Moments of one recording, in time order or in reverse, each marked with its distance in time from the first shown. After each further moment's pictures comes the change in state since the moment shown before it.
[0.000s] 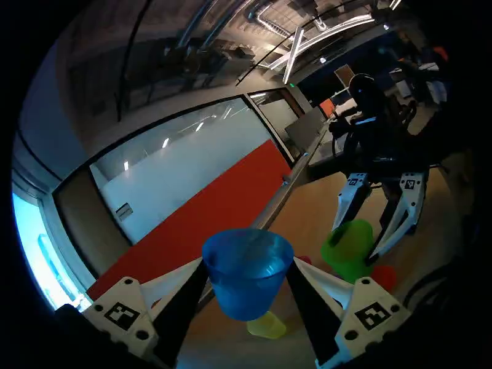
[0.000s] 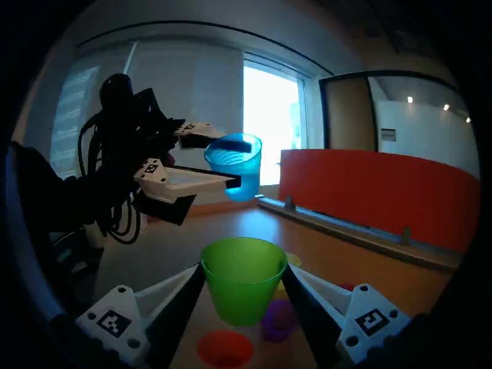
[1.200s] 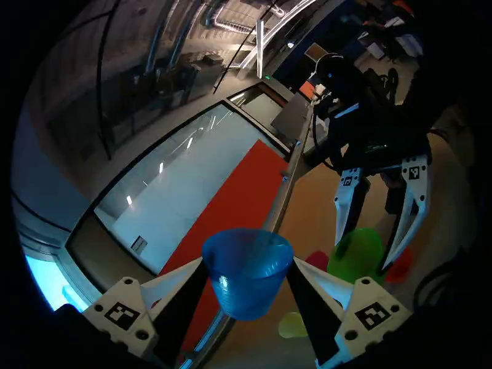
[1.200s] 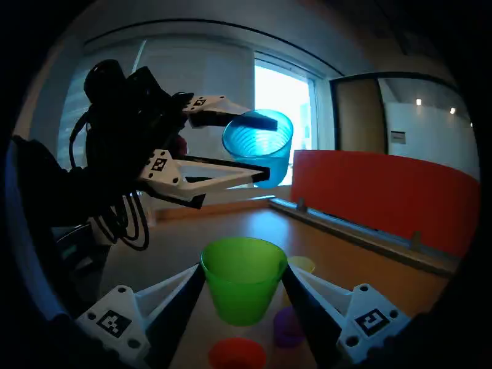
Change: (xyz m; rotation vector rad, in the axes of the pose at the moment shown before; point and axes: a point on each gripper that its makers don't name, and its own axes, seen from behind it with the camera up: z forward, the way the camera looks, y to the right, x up) left arm 0.028 0.009 0.006 0.017 0.010 0.264; right arm 0.003 -0.022 0.015 0.053 -0.002 -0.020
